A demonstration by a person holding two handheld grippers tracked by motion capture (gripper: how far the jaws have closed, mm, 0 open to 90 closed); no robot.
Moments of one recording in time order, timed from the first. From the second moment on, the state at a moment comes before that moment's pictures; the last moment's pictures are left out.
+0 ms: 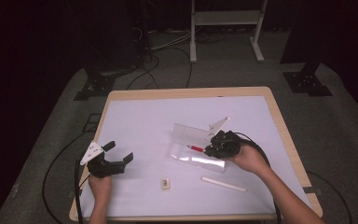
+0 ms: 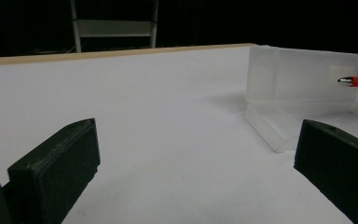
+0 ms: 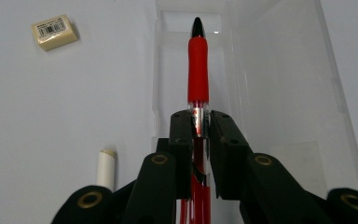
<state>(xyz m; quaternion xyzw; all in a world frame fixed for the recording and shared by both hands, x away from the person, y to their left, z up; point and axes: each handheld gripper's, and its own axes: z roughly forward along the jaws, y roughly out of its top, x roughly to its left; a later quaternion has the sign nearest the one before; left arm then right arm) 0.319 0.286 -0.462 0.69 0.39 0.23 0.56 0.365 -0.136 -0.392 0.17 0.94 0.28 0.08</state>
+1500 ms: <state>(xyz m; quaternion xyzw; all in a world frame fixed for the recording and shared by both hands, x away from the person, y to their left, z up) 0.319 0.286 -0.462 0.69 0.39 0.23 0.56 0.388 -0.116 -0.427 0.18 0.95 0.24 0.06</state>
